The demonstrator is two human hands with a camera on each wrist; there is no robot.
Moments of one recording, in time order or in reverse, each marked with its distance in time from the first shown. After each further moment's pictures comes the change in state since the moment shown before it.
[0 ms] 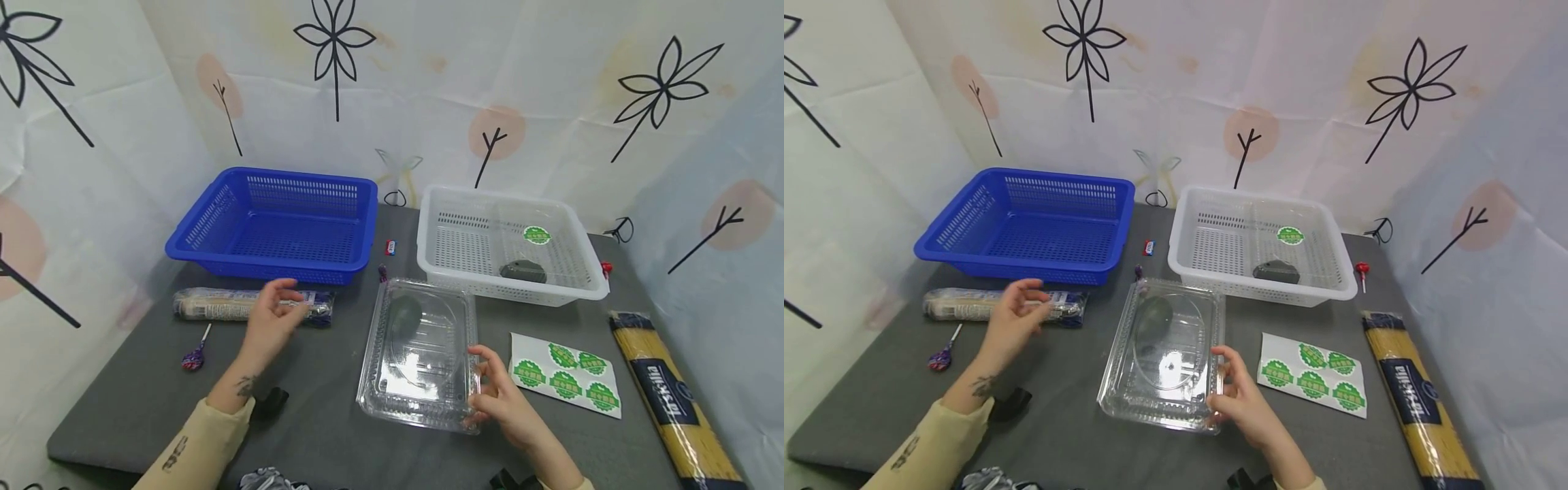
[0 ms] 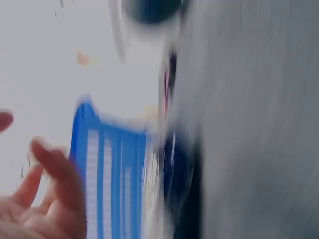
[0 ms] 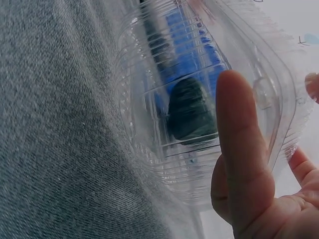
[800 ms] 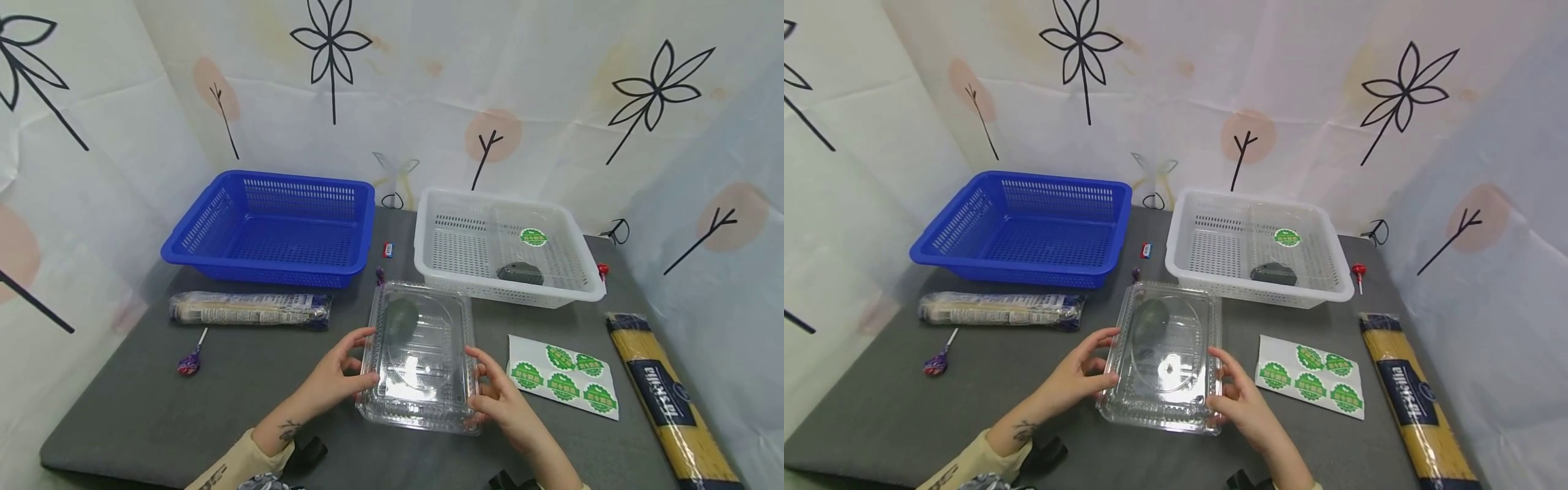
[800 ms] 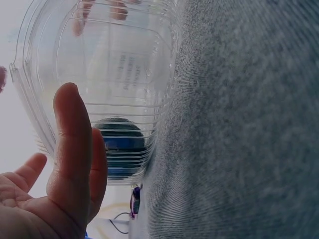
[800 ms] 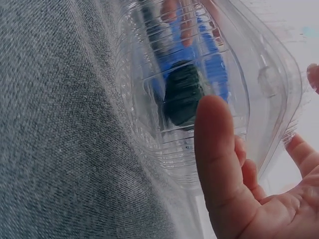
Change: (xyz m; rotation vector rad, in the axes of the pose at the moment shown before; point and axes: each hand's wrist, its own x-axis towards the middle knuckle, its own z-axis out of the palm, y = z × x) left_hand -0.060 0.031 0.064 -0.104 -0.633 -0.128; right_hand -0.003 0.003 -0.005 -0.043 0.052 0.044
